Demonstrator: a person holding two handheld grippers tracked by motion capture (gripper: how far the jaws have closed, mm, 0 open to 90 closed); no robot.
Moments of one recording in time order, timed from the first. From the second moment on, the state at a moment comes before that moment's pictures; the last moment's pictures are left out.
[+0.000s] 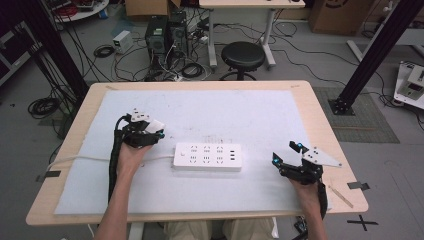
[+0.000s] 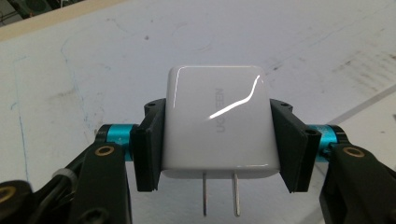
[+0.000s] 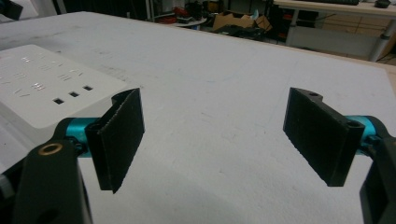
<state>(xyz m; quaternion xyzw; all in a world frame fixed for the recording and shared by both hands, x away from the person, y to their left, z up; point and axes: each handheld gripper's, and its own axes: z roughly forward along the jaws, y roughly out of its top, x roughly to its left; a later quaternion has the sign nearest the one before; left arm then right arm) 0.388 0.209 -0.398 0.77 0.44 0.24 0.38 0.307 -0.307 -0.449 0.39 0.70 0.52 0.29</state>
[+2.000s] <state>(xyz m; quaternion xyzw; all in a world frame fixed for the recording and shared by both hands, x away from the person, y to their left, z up) 0.285 0.130 -0.368 0.79 0.18 0.39 0.44 0.312 -0.306 -0.447 0.40 0.71 0.51 0.27</state>
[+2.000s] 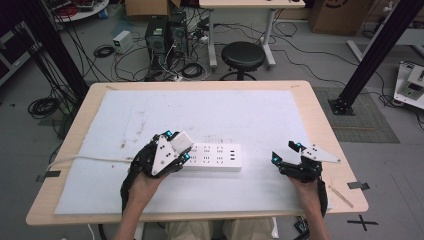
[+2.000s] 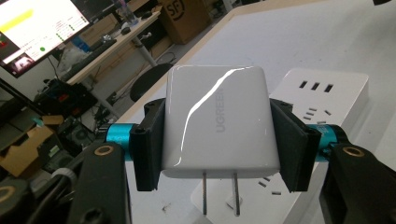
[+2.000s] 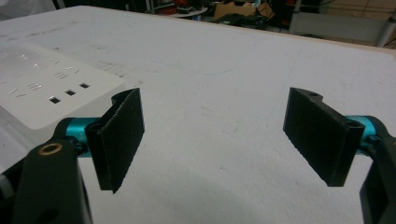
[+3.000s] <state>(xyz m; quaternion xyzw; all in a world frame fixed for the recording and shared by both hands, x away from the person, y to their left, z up) 0.273 0.112 -0.388 0.77 0.04 0.47 0.43 0.316 -0.254 -0.386 0.31 0.71 0.62 0.09</state>
